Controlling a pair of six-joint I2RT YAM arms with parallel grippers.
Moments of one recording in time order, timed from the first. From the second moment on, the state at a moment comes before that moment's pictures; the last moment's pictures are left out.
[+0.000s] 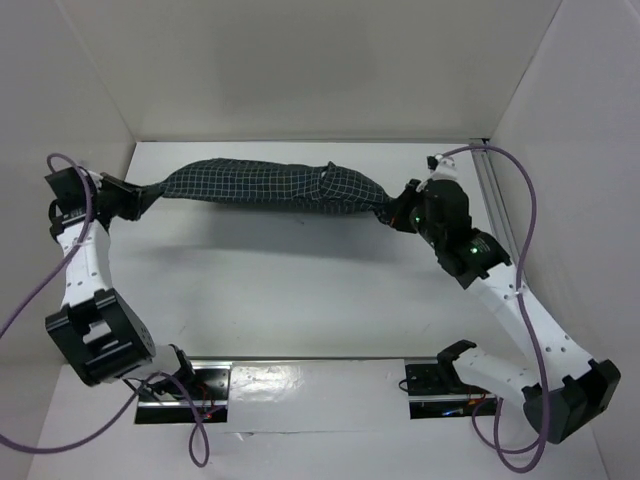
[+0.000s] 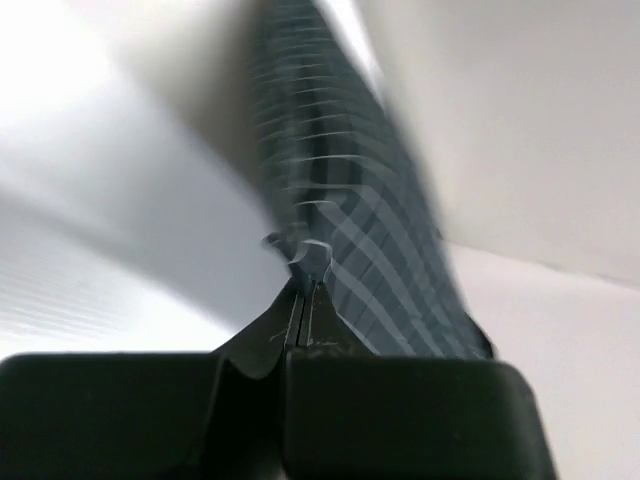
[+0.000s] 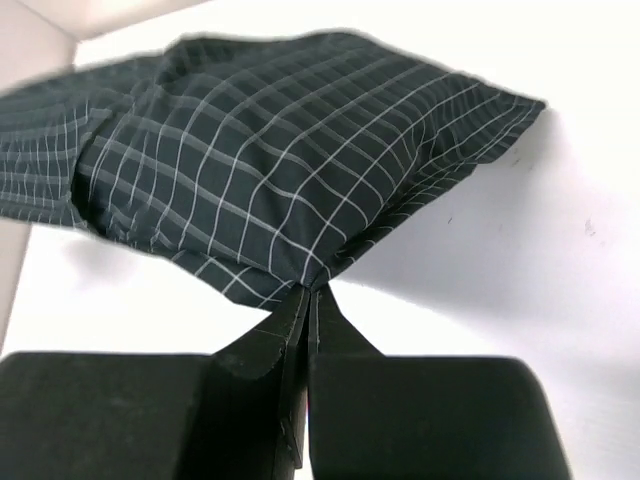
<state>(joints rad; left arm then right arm) 0.53 1.43 1.14 -0.39 0.57 -0.84 0.47 1.04 1.02 -0.41 0.16 0.56</state>
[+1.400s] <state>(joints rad) 0.17 1.59 1.50 -0.70 0.22 -0.63 0.19 1.44 1.20 -0.44 0.25 0.46</state>
